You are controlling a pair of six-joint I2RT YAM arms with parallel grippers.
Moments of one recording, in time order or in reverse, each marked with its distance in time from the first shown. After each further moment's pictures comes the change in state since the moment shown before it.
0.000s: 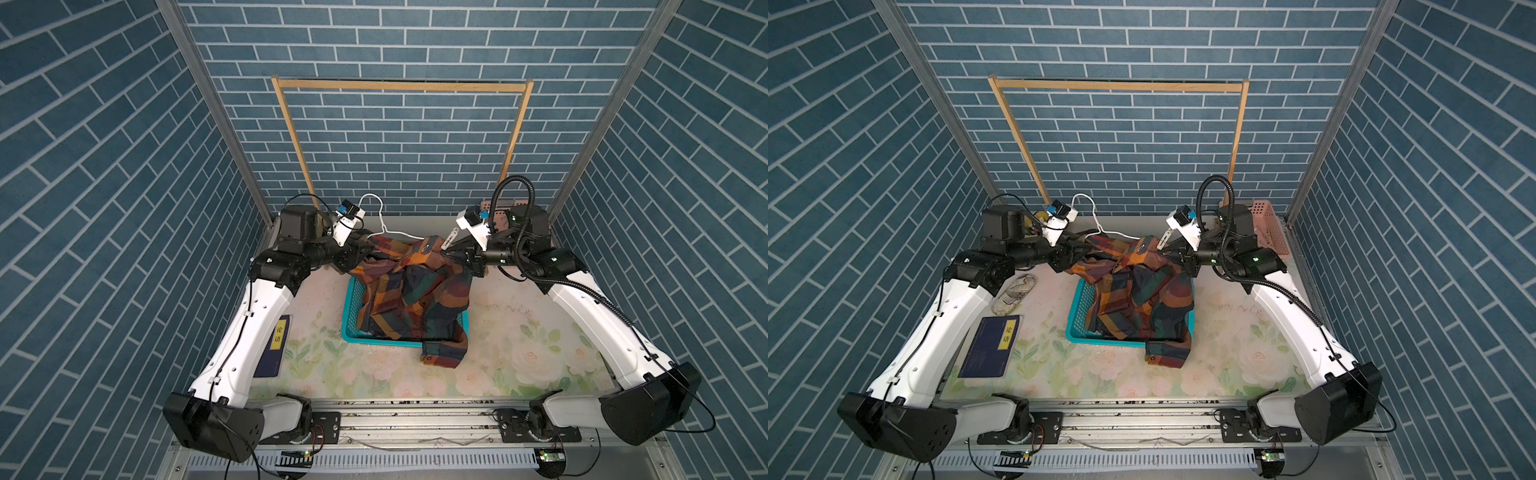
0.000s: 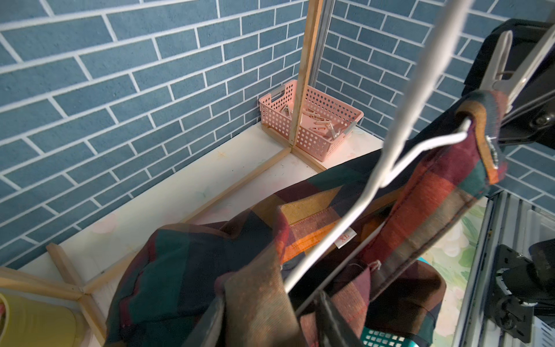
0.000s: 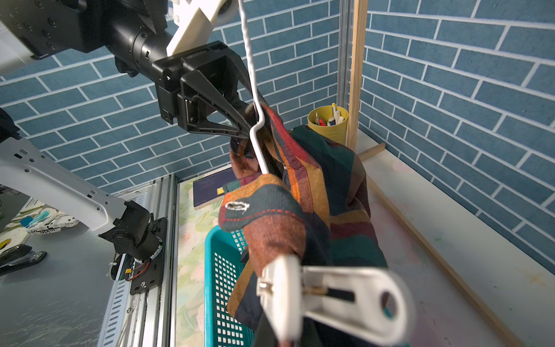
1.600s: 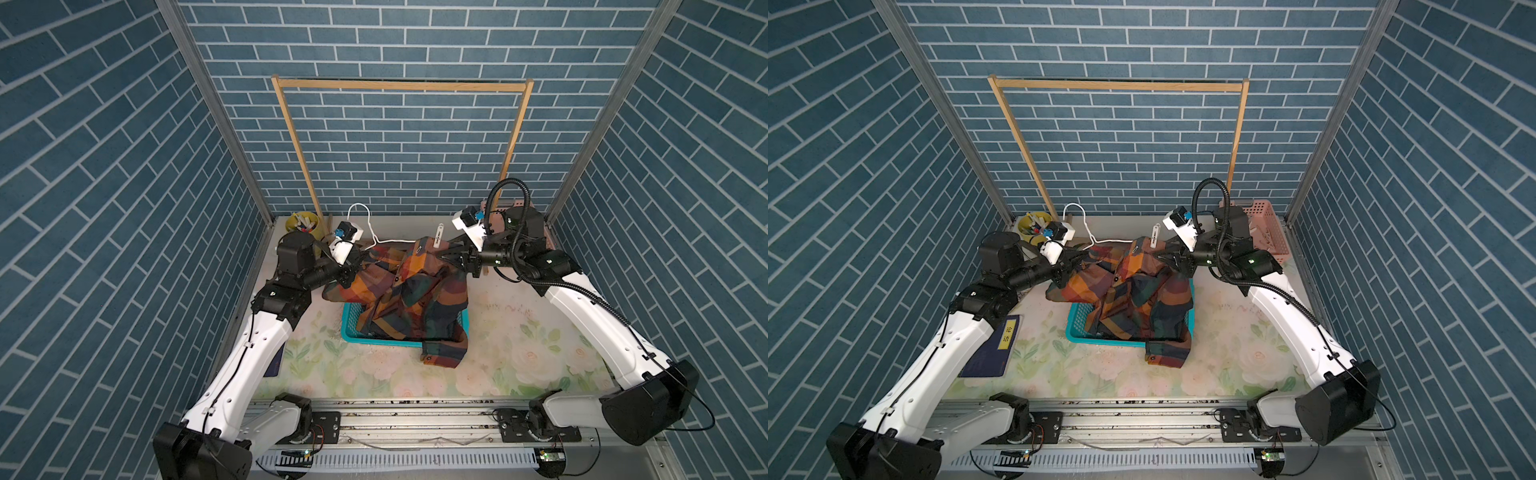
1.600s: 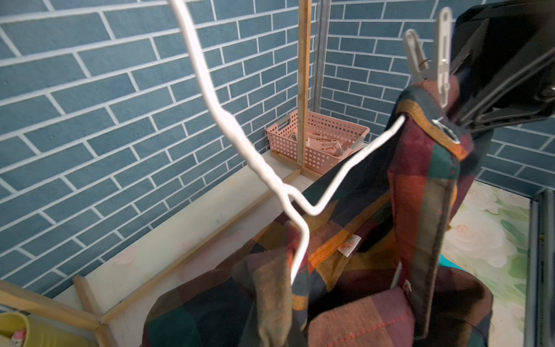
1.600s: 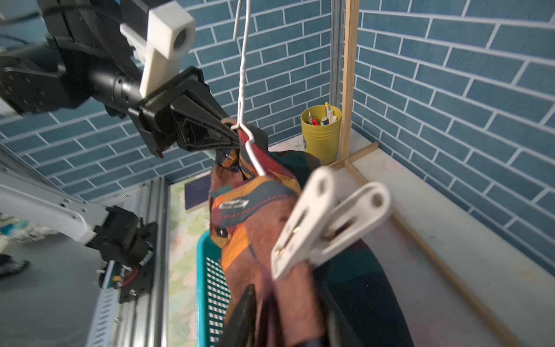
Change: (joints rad) left arm -0.025 -0.195 -0.363 0.398 -0.074 0.006; right arm 0.024 -0.006 -0.026 0.045 0.079 0.016
